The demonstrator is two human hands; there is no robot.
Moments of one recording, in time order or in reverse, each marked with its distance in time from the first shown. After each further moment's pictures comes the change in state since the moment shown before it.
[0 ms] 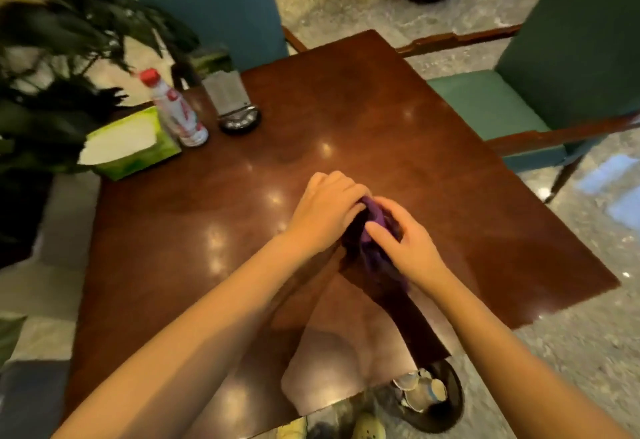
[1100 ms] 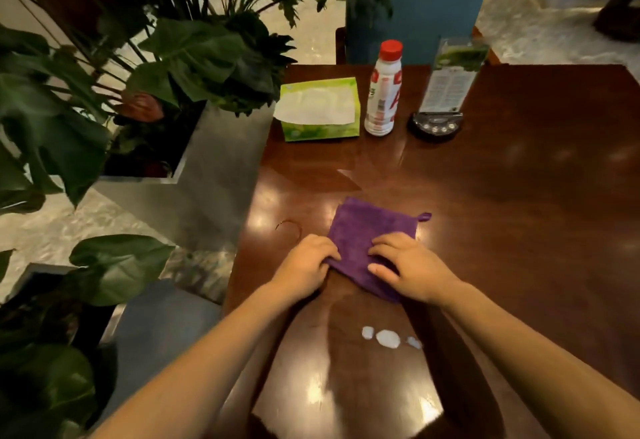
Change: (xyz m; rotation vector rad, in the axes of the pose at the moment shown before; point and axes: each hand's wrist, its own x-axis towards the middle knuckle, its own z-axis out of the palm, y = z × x) left_hand -0.263 -0.249 0.001 -0.359 -0.065 -0.641; right_hand 0.130 -0.022 0.284 -0.951 -0.754 -0.503
